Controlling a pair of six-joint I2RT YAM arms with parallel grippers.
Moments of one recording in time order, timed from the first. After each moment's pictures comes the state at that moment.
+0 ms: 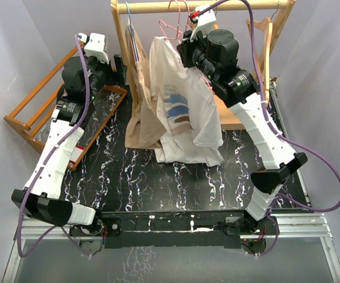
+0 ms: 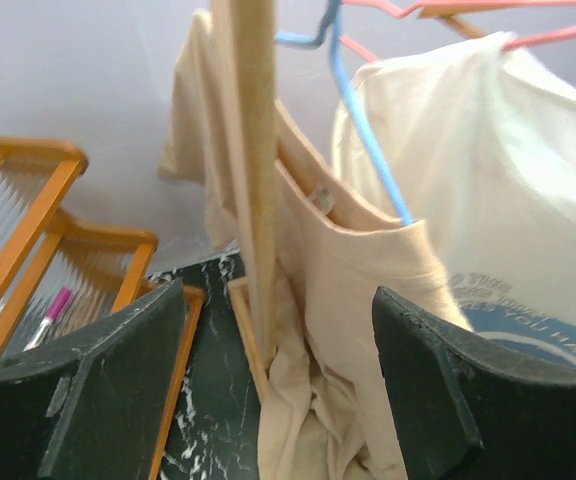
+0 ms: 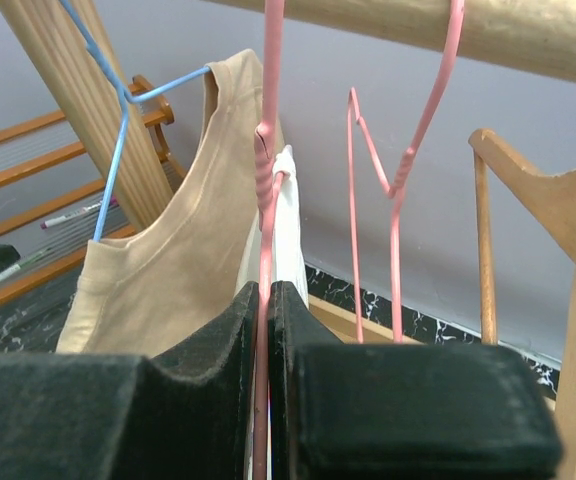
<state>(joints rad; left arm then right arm) -0.28 1.37 1.60 -0.27 -0.01 0.02 0.59 1.78 2.28 -0.49 0.11 0.00</state>
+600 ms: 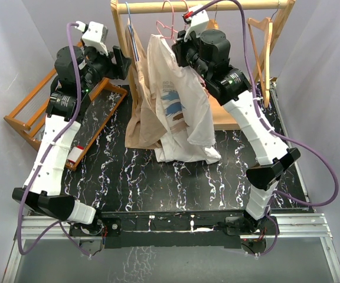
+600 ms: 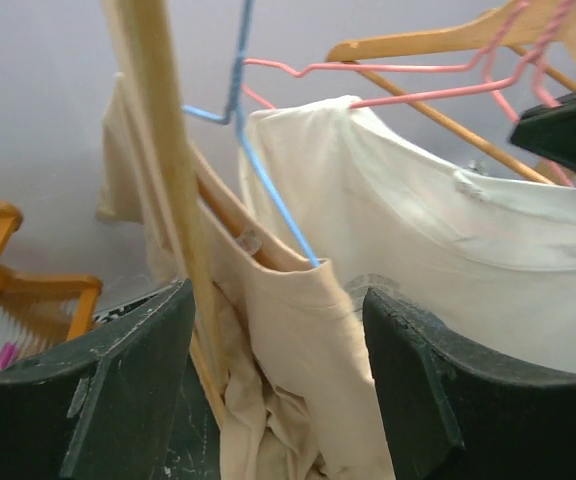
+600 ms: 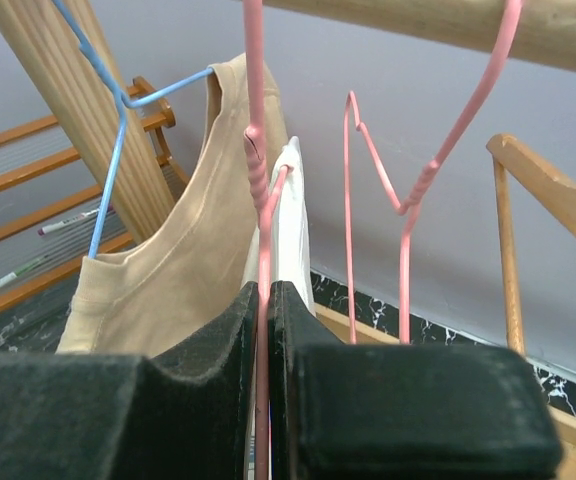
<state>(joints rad) -0.28 1.42 1.79 -0.37 0.15 -0.02 0.60 1.83 2.30 -0.46 0.12 0.00</state>
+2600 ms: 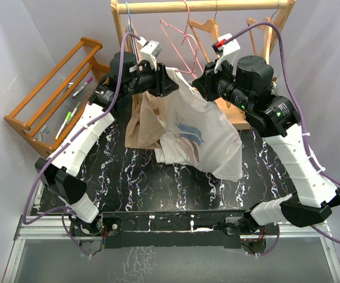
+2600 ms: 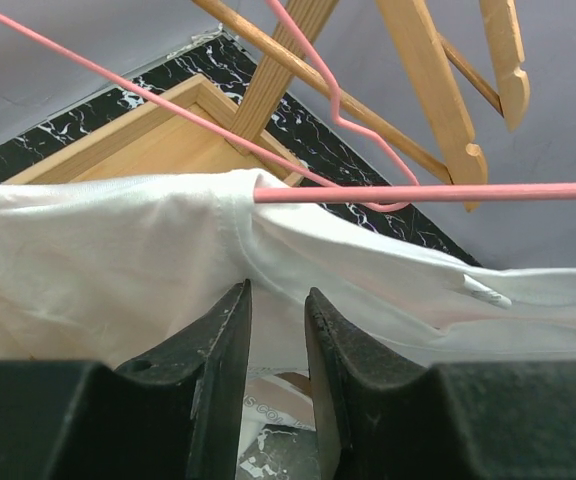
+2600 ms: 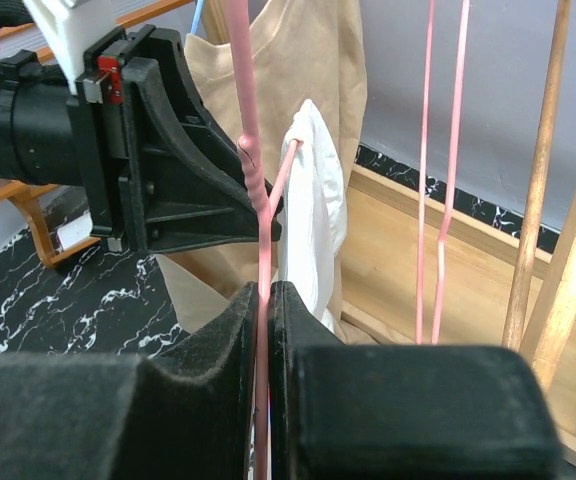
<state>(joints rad) -0.53 1.63 1.84 -0.44 0.44 -0.26 0.61 1.37 1.92 -0.71 -0.03 0.09</state>
